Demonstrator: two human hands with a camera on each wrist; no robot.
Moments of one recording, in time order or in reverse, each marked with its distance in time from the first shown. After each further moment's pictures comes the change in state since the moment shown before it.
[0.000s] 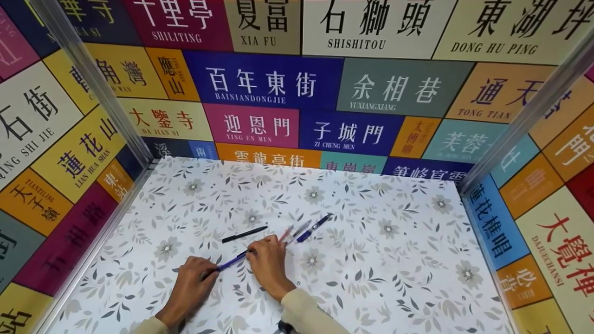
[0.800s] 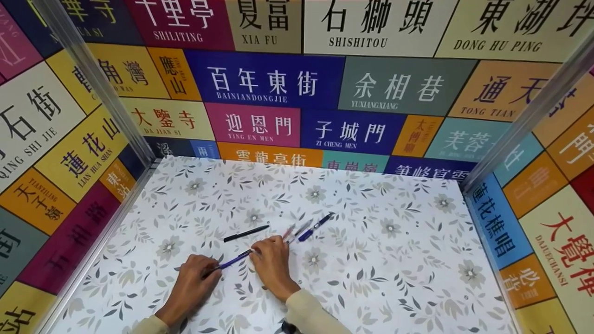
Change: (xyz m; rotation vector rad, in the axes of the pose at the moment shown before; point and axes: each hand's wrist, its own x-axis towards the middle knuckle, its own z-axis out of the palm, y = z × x) left_hand 0.002 0.004 -0.006 0.009 -0.057 -0.057; right_hand -0.004 0.003 -0.005 0.030 -0.017 0.040
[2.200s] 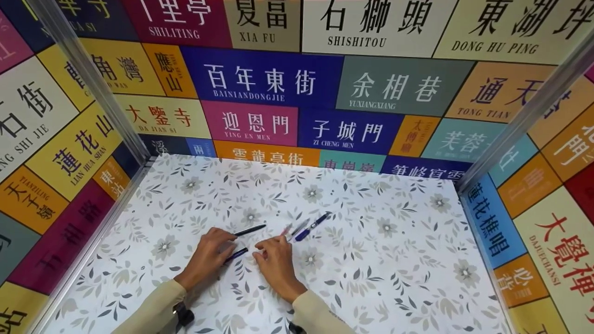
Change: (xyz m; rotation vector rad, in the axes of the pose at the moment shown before) left_hand 0.070 0.016 0.022 -0.128 0.058 0.274; right_hand -0.003 0.010 -0.020 0.074 0.024 -0.051
